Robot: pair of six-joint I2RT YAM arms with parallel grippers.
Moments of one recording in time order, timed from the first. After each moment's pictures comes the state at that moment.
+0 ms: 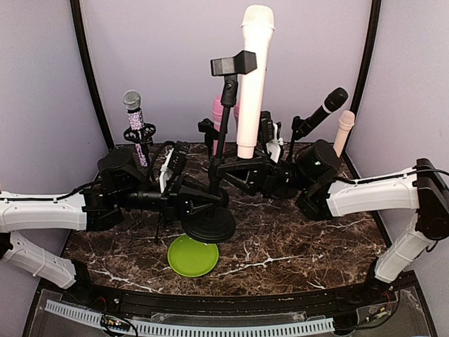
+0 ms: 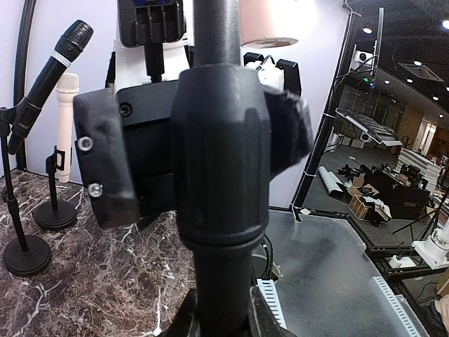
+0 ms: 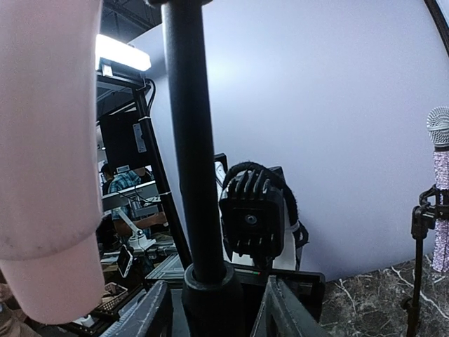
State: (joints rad) left arm -0.97 1.21 0.77 0.49 0.66 -0.26; right arm 0.97 1.56 0.94 1.16 -0.78 0.66
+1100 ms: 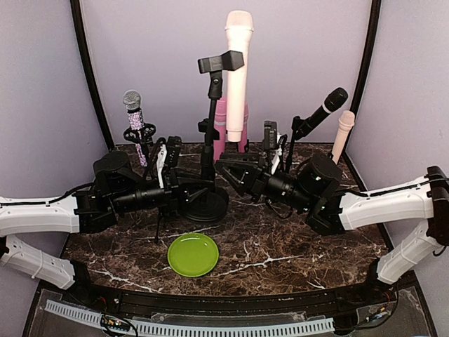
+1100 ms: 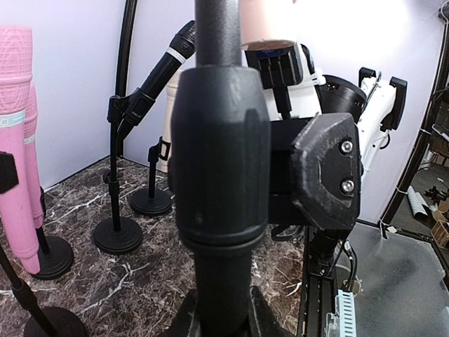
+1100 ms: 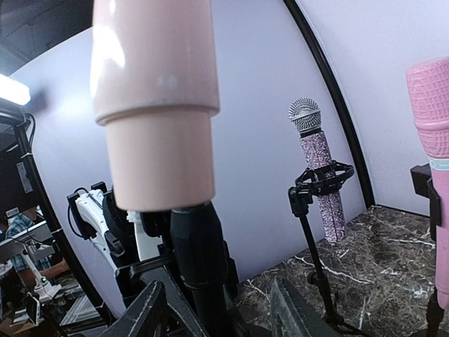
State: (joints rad) left arm -0.97 1.14 0.74 0.39 0.29 -0.18; right arm 1.06 1.45 0.80 0.97 -0.23 0.47
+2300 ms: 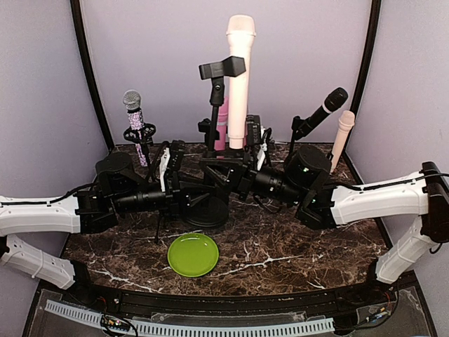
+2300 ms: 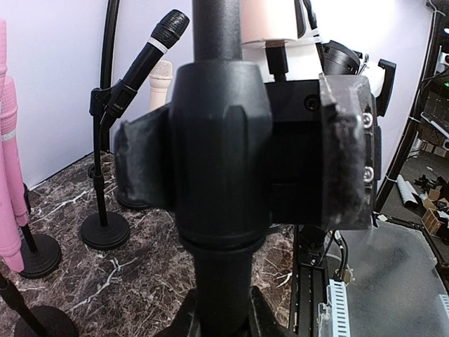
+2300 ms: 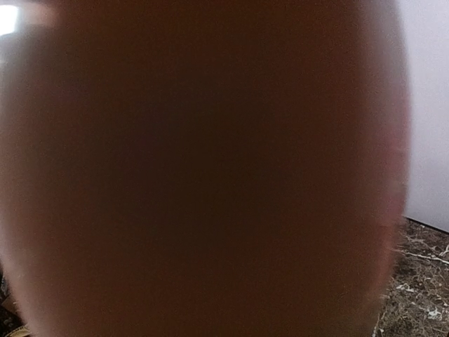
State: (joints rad) left arm -0.97 1.15 0.74 0.37 0.32 -0.16; right arm 1.10 1.52 0.95 0.89 -0.31 0.42
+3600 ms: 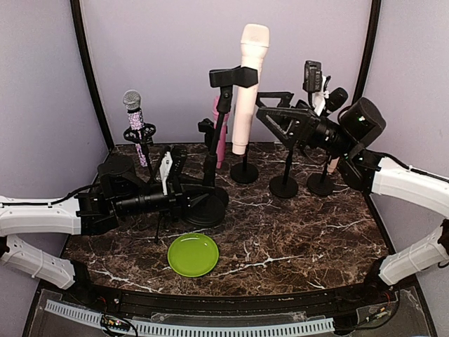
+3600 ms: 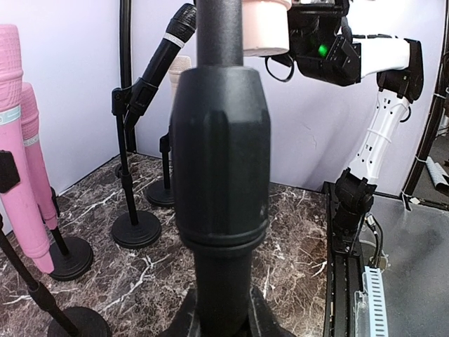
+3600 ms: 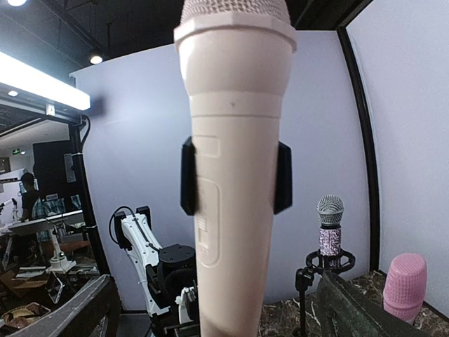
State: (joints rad) left arm -0.99 1.15 0.72 0.37 0.25 -0.04; right arm 0.78 1.27 1.05 0.71 -0.66 0.47
